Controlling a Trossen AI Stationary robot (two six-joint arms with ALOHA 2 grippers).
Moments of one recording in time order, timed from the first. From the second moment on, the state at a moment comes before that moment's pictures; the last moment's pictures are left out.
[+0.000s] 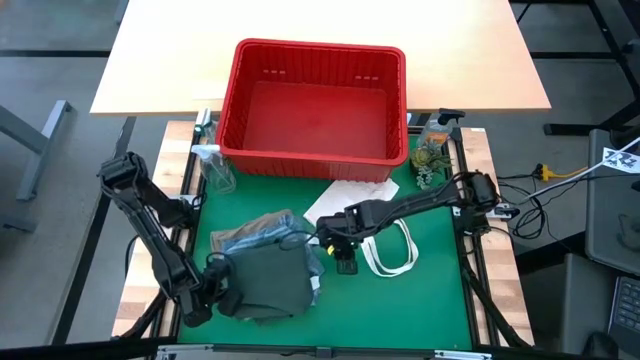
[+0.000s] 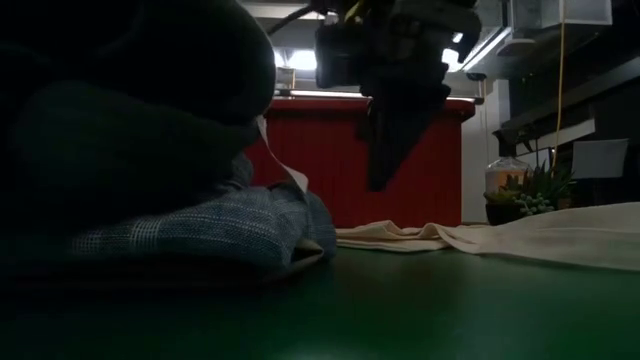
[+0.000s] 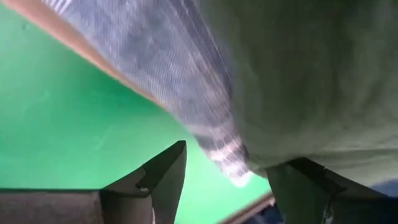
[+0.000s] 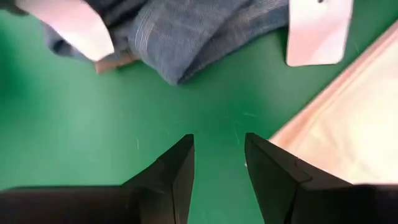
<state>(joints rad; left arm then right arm) -1.02 1.46 0.81 -0.57 -0.21 -2.22 0.12 1.94 1.44 -0.72 -0.20 0.19</state>
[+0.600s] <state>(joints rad) -1.01 1.55 0.82 -0.59 -0.19 -2.17 0.12 1.95 1.44 -0.64 -0.19 0.24</state>
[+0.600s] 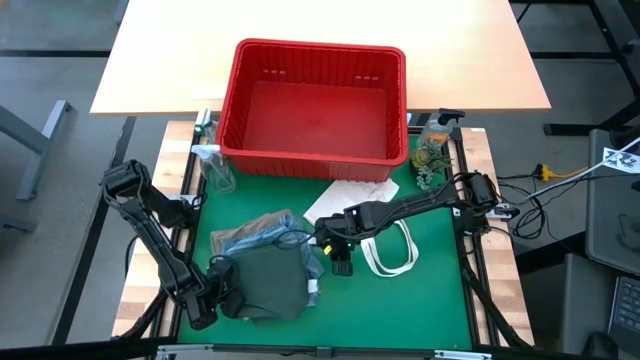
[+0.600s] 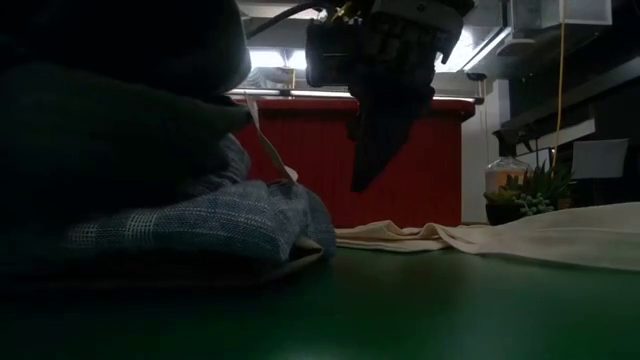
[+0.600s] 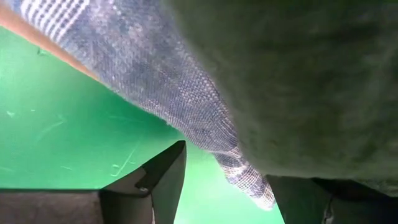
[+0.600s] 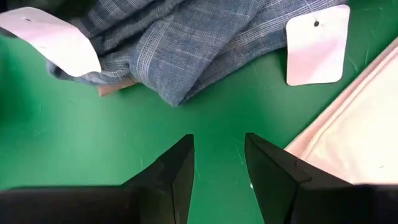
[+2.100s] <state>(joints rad) -0.97 1.55 0.81 -0.68 -0.33 -2.11 0.12 2.09 1.44 -0.60 -0.31 0.50</state>
